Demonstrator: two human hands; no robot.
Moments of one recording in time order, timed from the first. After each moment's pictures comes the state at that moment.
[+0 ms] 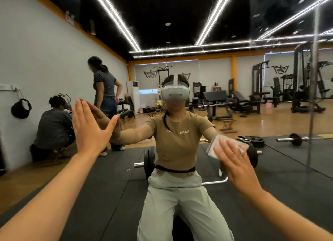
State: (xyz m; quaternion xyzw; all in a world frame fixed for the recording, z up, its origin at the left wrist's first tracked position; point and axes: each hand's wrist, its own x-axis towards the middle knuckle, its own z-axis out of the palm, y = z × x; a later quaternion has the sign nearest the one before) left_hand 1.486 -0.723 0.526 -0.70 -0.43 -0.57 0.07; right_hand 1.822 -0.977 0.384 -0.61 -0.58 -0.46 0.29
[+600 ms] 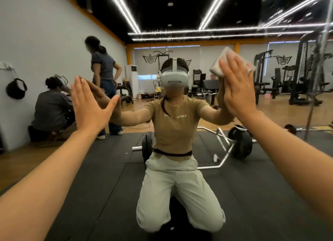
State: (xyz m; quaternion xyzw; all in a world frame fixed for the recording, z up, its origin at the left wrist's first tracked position) left_hand 1.483 -0.728 0.527 -0.71 -0.42 -0.56 0.05; right_hand 1.814 -0.961 0.555 -0.59 -0.51 -0.50 0.37
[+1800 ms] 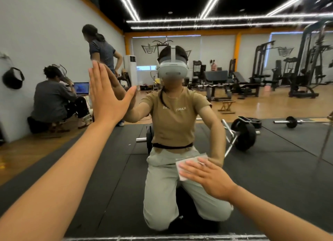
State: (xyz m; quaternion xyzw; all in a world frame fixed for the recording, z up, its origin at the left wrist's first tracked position) left_hand 1.474 -0.713 0.518 -0.73 -0.36 -0.58 0.04; right_hand 1.735 -0.918 0.300 -0.55 -0.72 -0.43 -0.05
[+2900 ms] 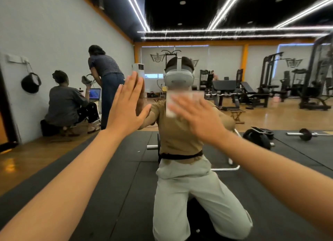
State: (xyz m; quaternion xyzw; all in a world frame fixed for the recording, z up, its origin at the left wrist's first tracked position) left_hand 1.413 -0.679 0.517 -0.83 -0.24 -0.48 0.15; right_hand 1.632 -0.816 0.499 -0.52 -0.66 -0.53 0.14
